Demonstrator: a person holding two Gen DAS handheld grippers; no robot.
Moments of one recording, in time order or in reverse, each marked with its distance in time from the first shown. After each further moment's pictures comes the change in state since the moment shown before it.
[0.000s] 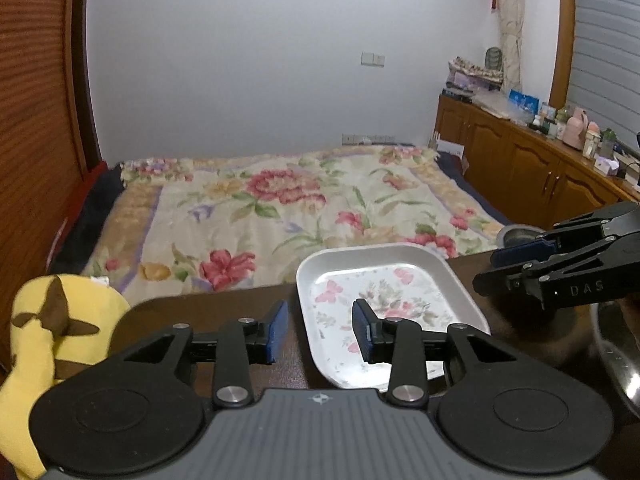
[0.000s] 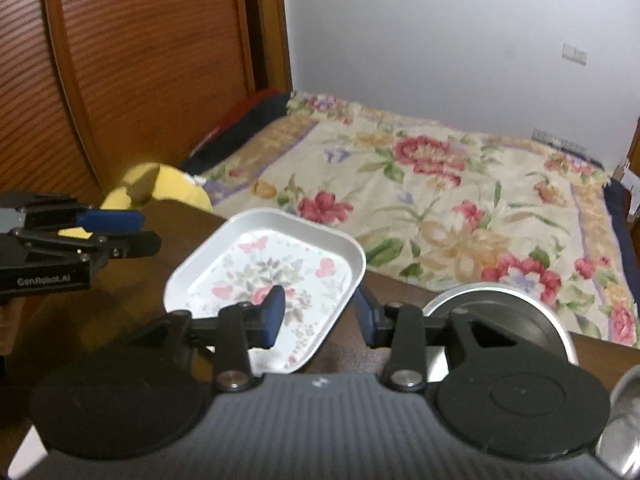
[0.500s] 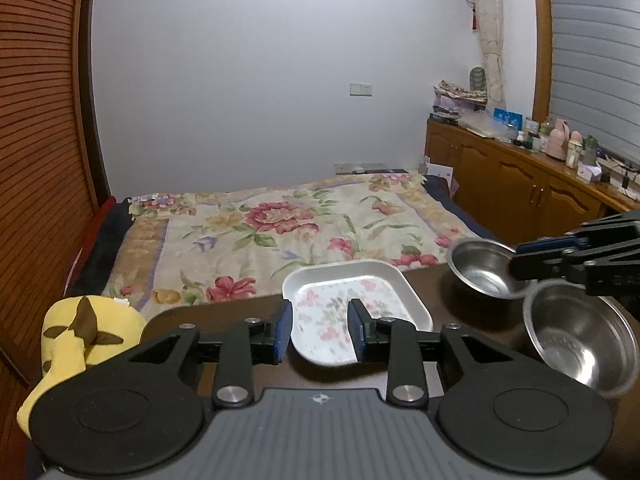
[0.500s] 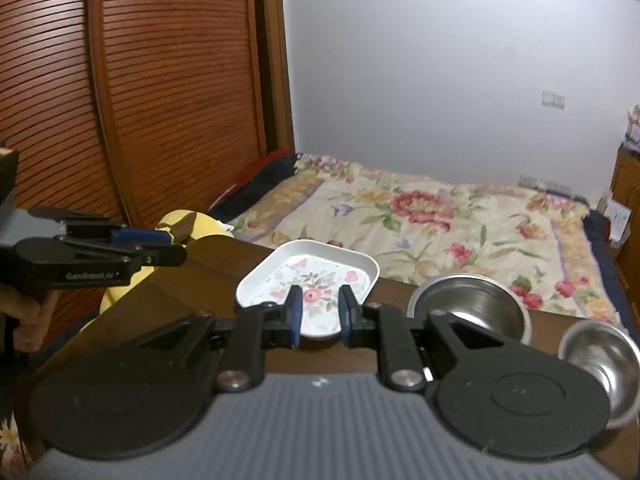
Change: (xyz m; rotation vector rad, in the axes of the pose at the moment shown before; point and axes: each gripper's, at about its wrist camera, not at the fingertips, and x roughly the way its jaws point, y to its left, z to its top) left arm -0.082 -0.024 -0.008 0.048 -0.106 0.011; right arm -0.096 0.021 -0.027 0.007 -0.214 -0.006
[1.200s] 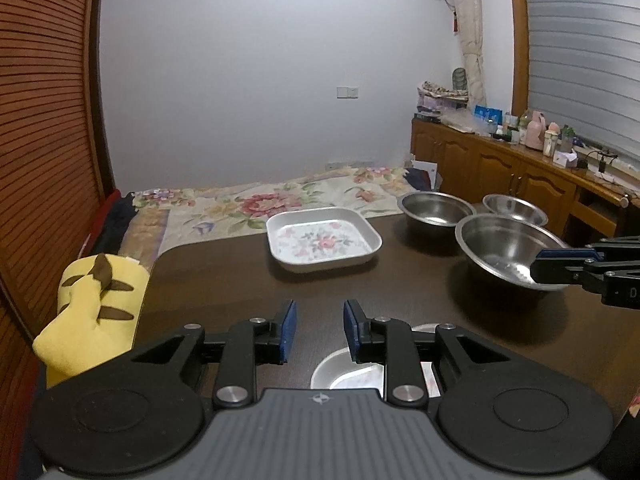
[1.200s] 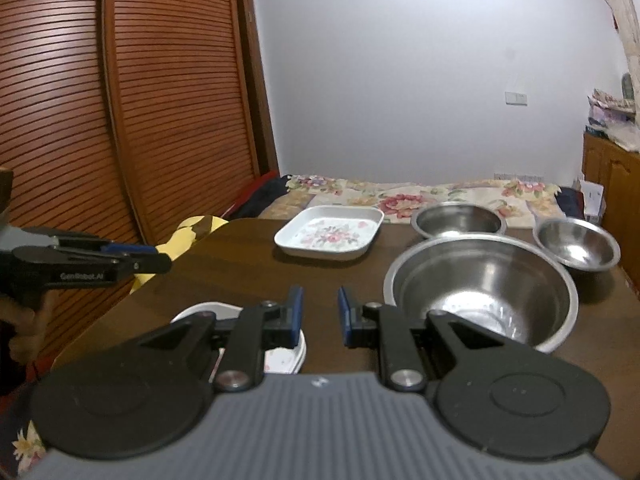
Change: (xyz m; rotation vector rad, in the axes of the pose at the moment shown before) left arm -0.098 -0.029 -0.081 0.021 -0.022 -0.021; right arm -0.095 0.050 -0.105 0.069 -0.151 -0.059
